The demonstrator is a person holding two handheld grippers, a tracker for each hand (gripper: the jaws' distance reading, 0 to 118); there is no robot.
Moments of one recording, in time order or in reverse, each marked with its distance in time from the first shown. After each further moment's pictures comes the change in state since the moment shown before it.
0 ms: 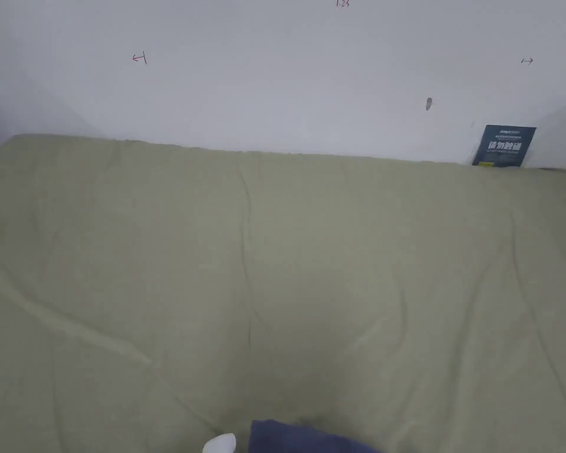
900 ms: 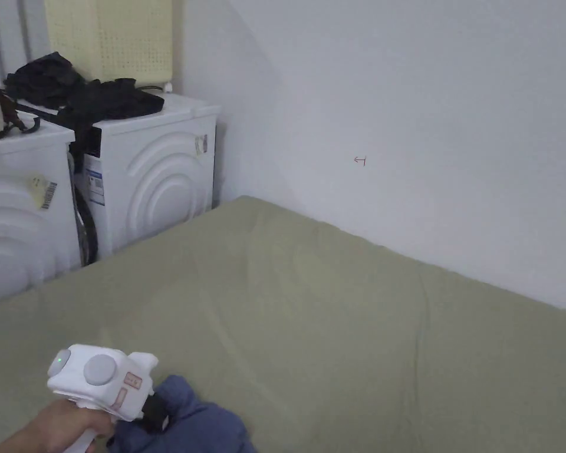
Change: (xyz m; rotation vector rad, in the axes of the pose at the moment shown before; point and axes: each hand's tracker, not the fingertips) left arm -0.215 0.120 0.317 0.148 0.573 0.015; right arm -0.045 -0.060 0.083 0.064 -0.074 0.178
